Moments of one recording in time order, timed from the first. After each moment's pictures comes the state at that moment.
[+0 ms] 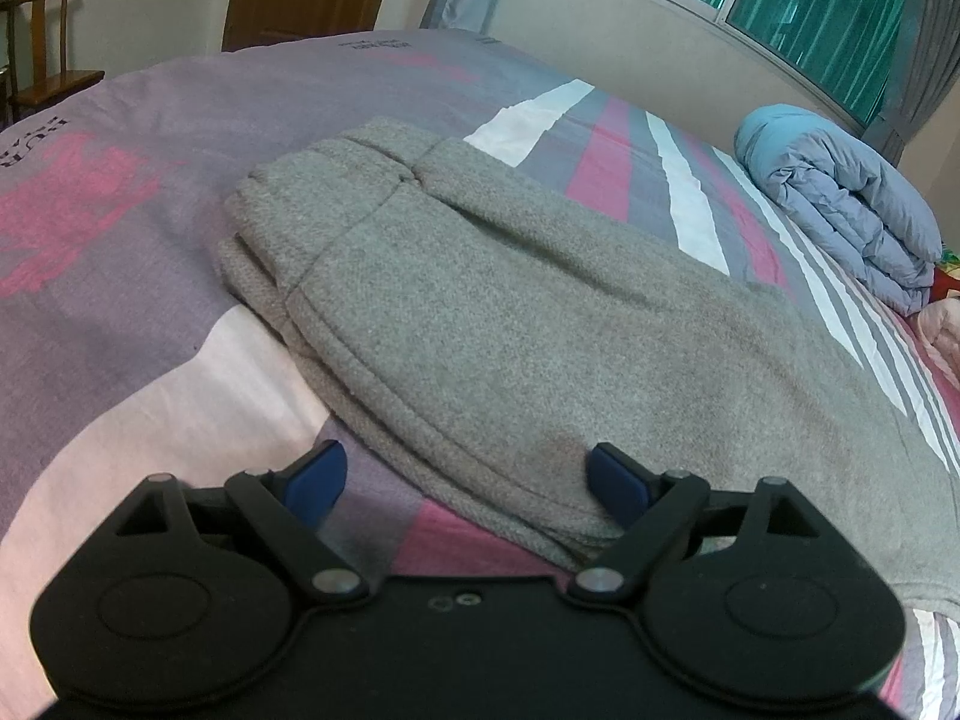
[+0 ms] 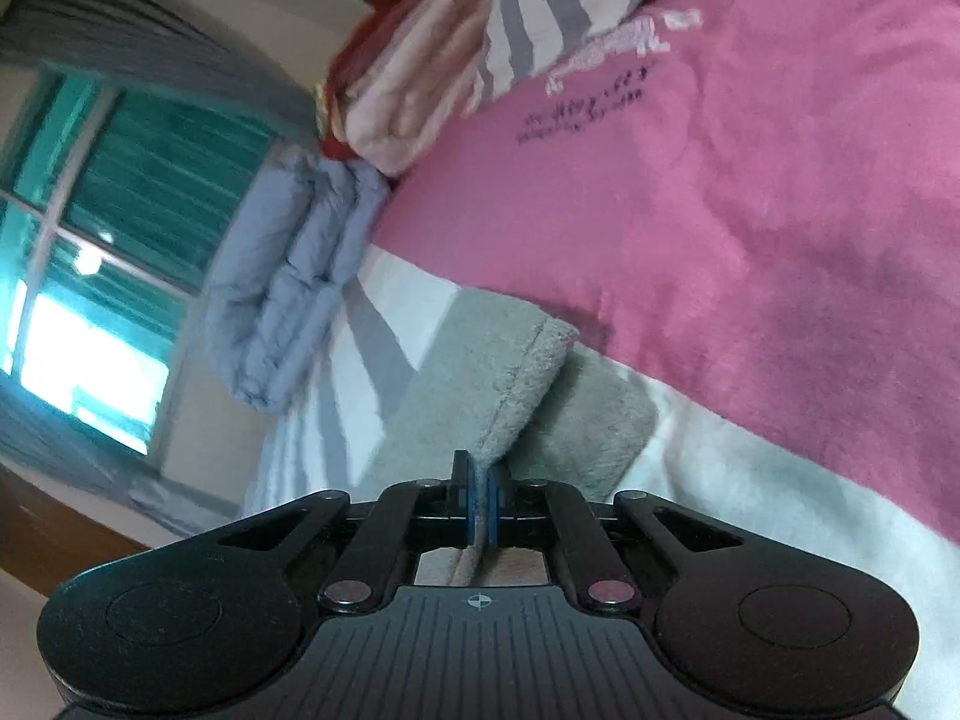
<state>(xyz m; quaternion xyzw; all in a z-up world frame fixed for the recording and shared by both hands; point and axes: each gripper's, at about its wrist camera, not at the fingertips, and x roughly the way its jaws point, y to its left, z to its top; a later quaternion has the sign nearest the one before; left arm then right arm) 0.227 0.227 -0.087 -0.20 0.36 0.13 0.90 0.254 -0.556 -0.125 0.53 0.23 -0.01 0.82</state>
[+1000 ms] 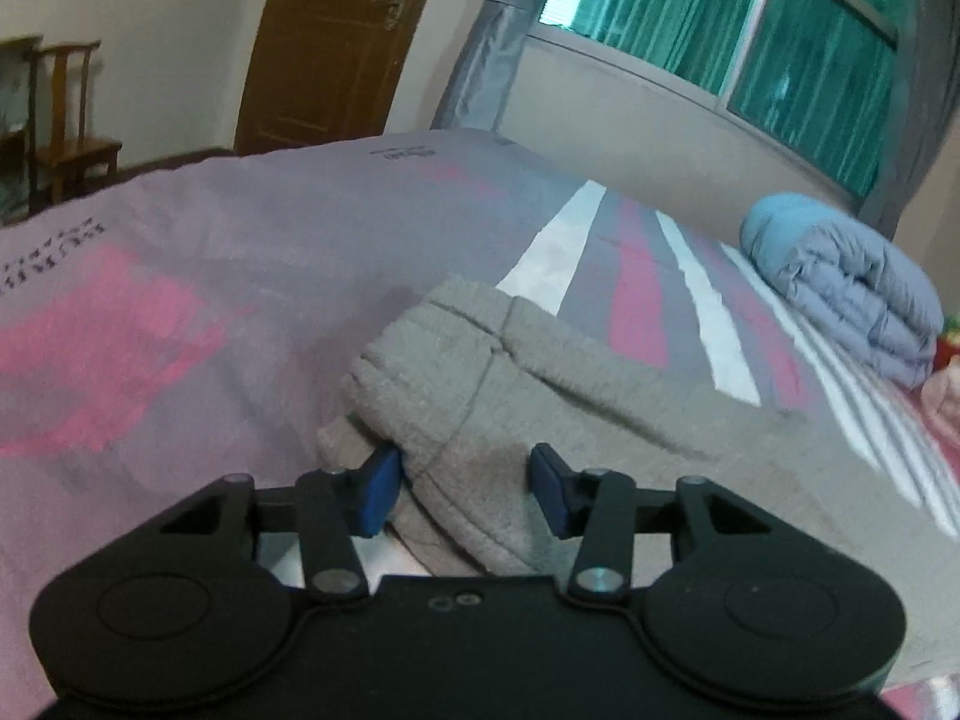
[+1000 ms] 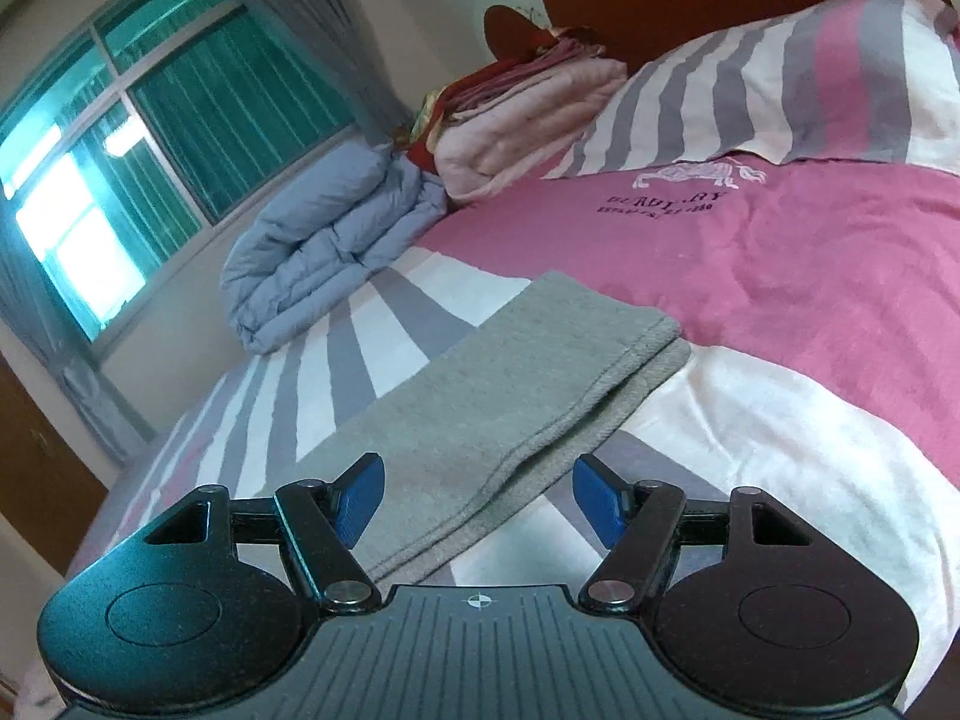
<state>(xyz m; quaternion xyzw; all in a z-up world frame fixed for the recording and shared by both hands) 0.224 0.277 -0.069 -0.19 0.26 0.15 0.93 0.179 -0.442 -0.076 0.32 0.21 -0.05 0.92</state>
